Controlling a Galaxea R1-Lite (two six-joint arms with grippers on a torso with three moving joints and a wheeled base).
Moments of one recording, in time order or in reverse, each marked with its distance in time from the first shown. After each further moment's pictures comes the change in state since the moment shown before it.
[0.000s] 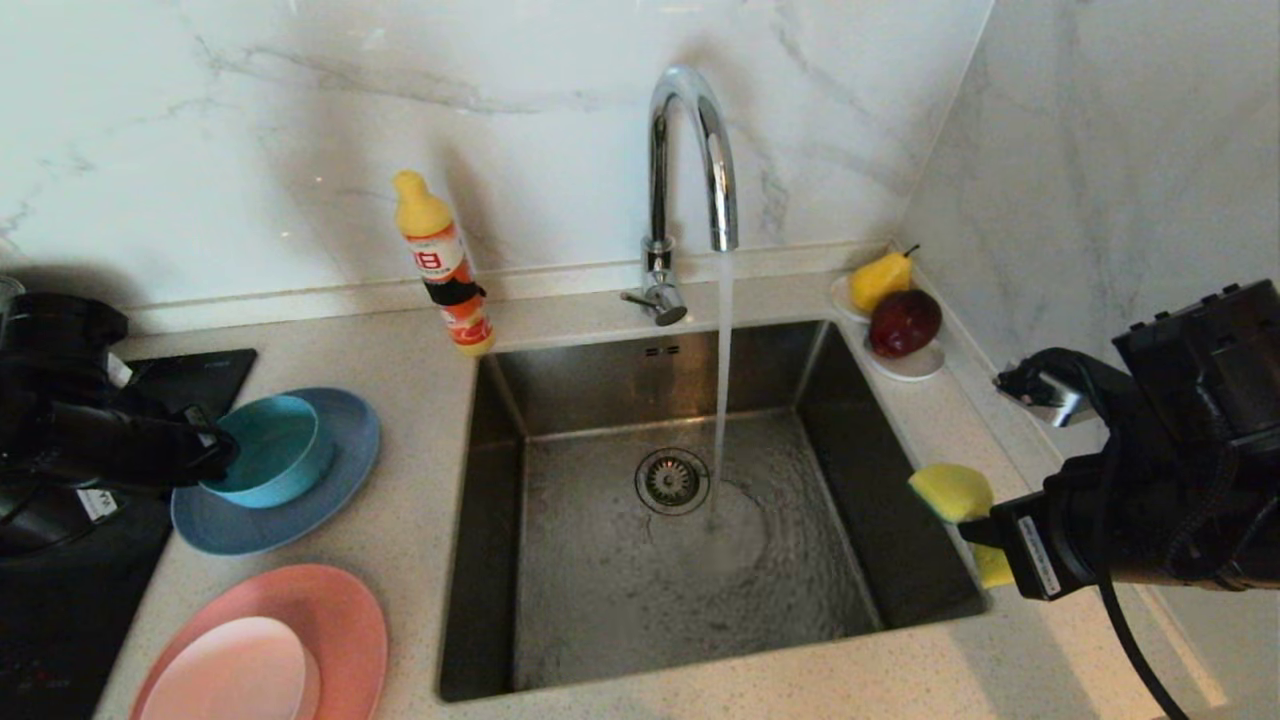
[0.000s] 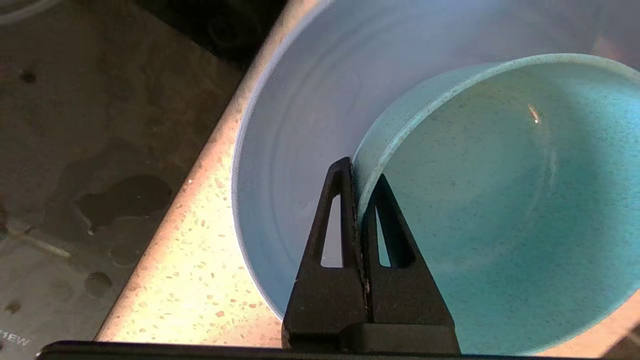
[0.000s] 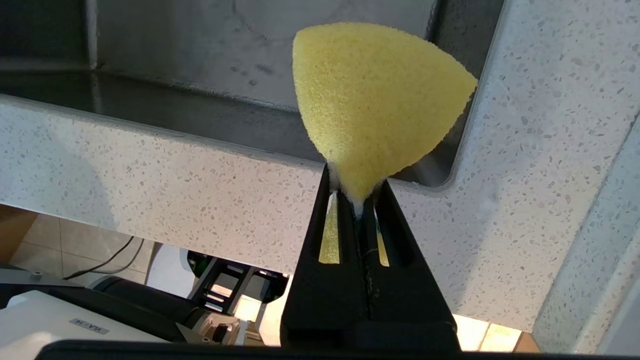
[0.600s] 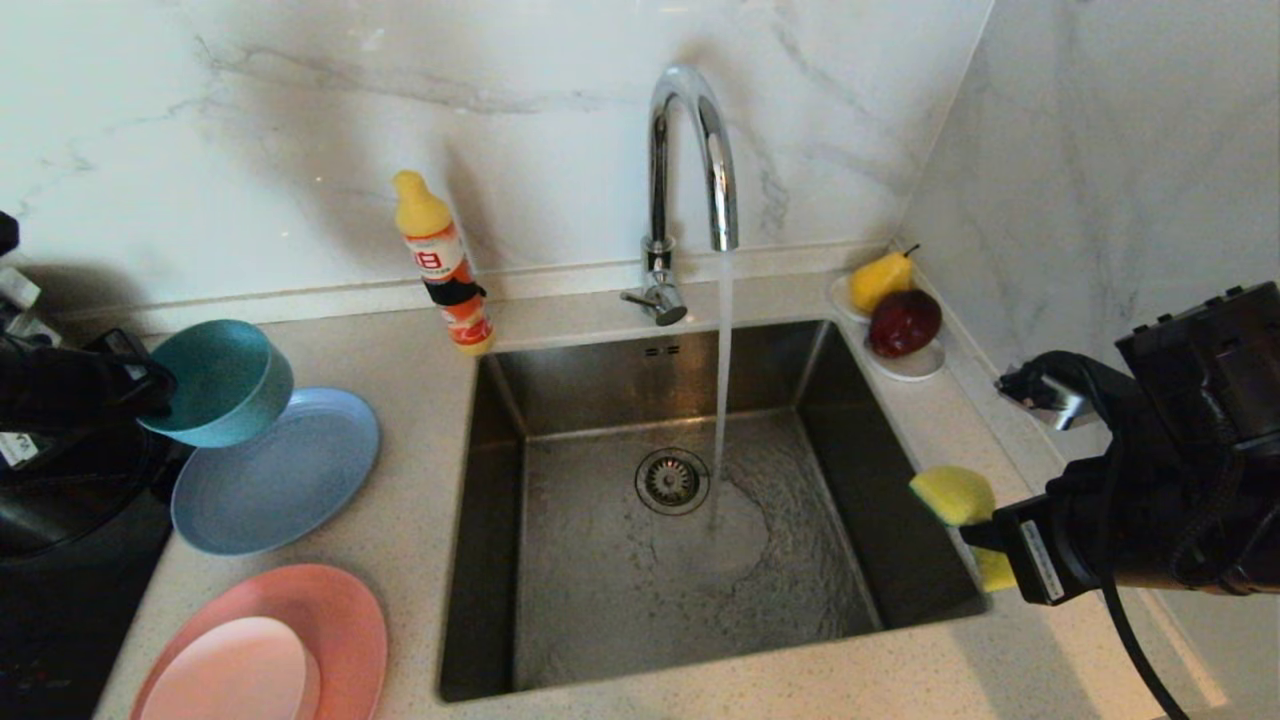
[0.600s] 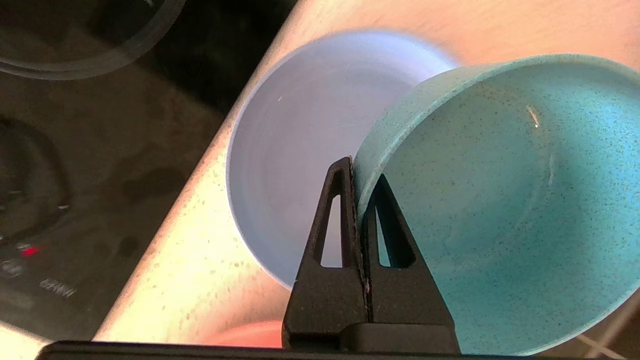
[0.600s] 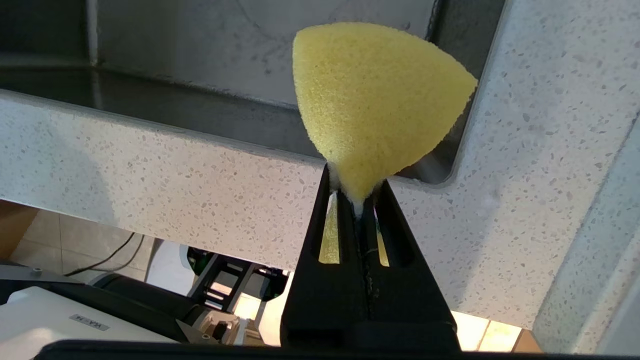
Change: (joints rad) left arm 0.000 -0.200 -0.098 0.137 -0.007 -0.025; right arm 0.004 -0.008 0.005 0.005 -0.001 0.000
